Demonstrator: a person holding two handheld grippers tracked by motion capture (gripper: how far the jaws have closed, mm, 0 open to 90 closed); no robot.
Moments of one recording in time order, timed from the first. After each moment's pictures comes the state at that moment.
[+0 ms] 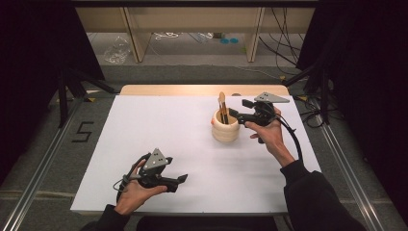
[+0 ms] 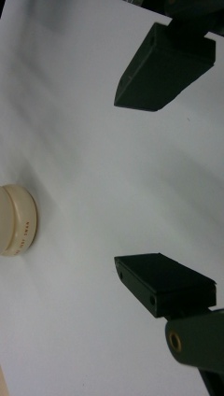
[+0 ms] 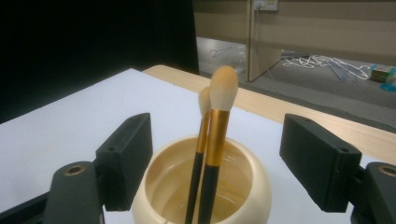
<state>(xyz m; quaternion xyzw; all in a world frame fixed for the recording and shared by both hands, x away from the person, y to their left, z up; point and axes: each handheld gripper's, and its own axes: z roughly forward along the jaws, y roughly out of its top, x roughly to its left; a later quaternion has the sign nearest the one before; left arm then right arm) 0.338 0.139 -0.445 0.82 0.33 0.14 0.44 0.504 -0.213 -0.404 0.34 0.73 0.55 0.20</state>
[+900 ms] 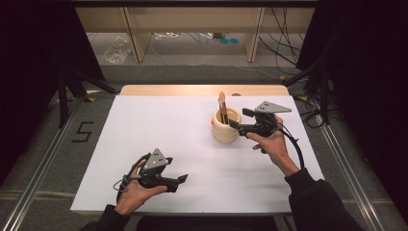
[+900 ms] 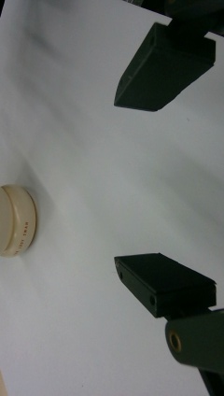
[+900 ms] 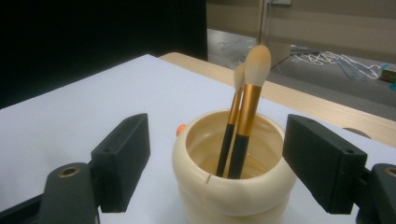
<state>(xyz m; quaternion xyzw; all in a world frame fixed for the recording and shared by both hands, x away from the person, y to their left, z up) 0.337 0.138 -0.447 0.82 0.33 0.14 0.45 0.469 -0.212 -0.404 0.33 0.75 0.54 0.19</state>
